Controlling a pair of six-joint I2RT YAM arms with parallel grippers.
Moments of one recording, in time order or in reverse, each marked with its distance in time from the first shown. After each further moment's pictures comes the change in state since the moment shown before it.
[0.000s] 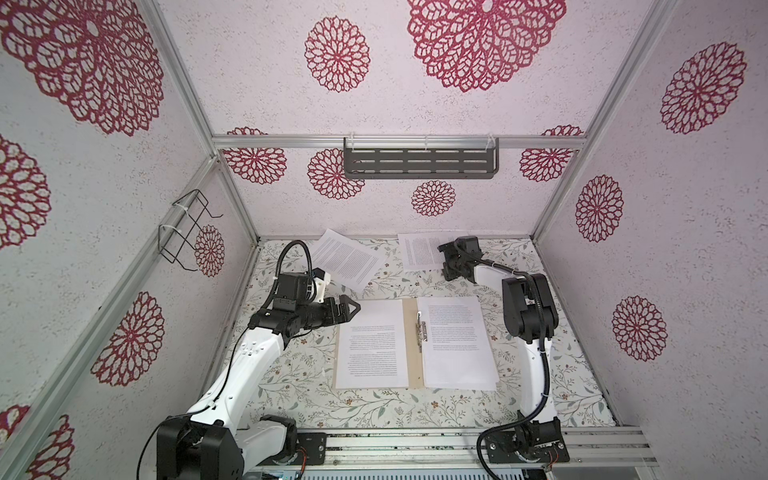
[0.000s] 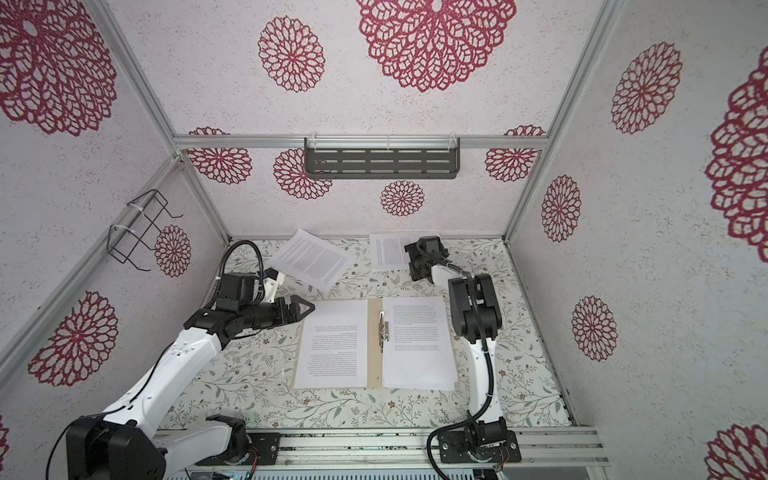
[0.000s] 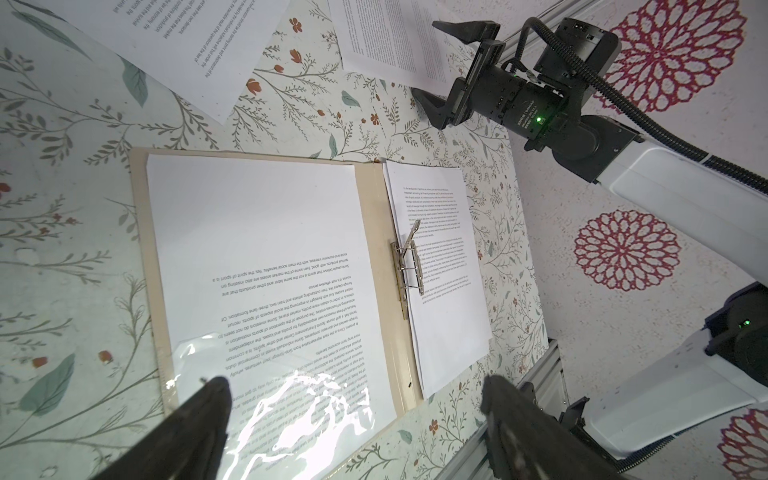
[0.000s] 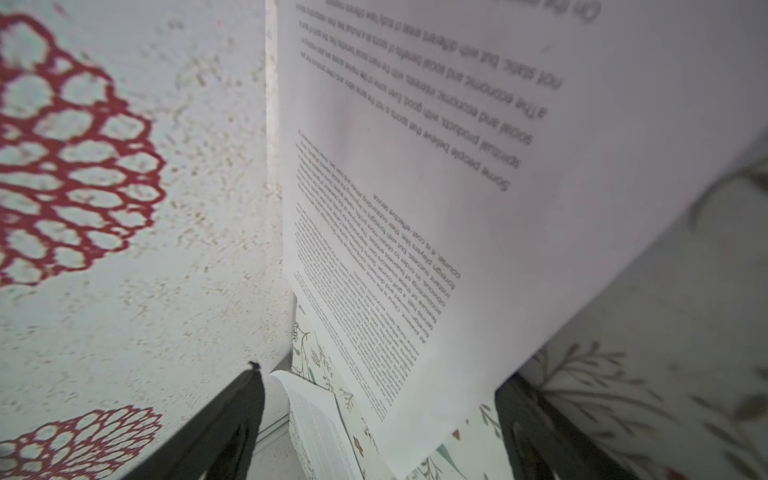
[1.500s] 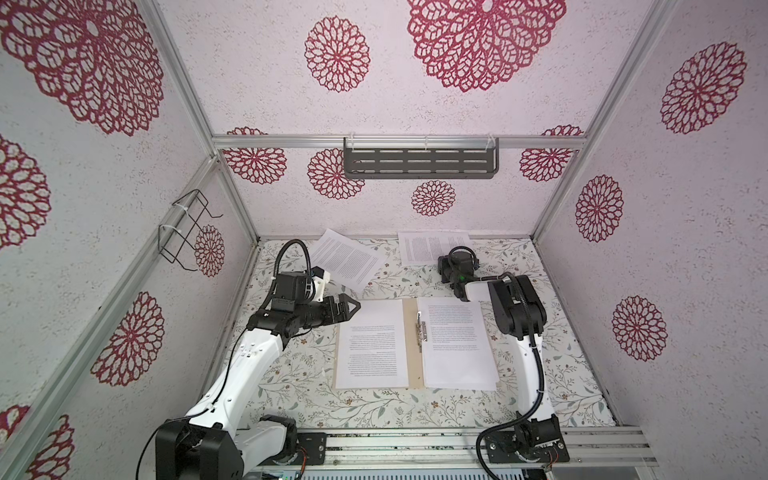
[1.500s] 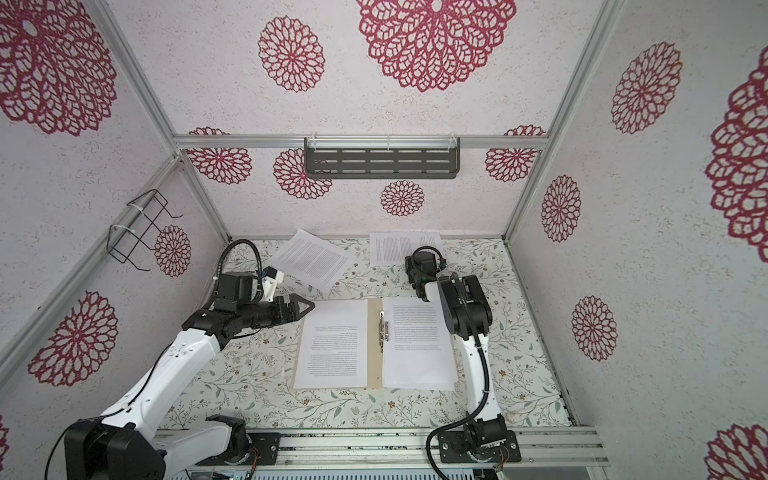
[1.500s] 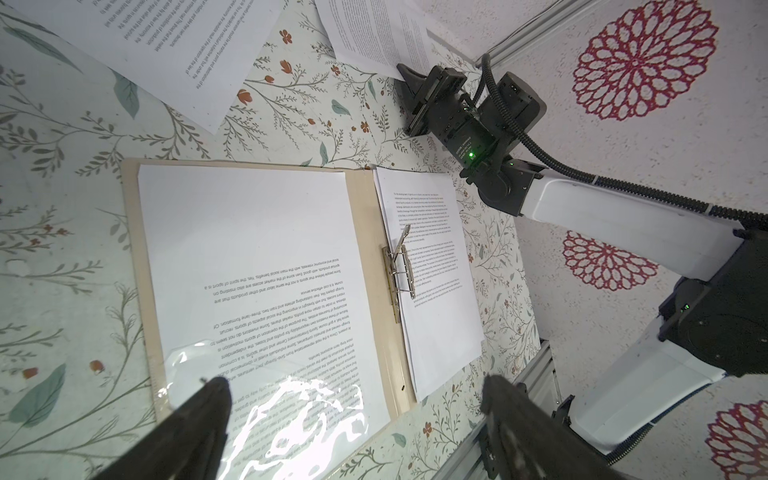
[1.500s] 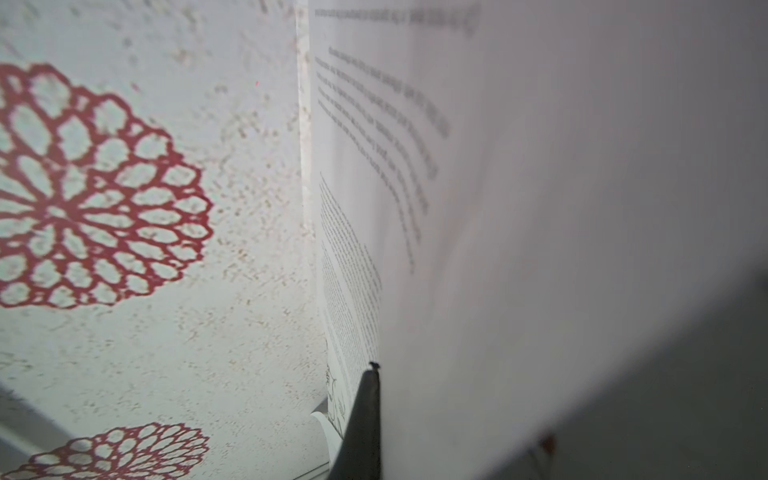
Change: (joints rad) left arm 0.004 -0.016 0.000 0.017 0.016 -0.005; right arm 0.018 0.064 -0.195 0.479 0.129 0.061
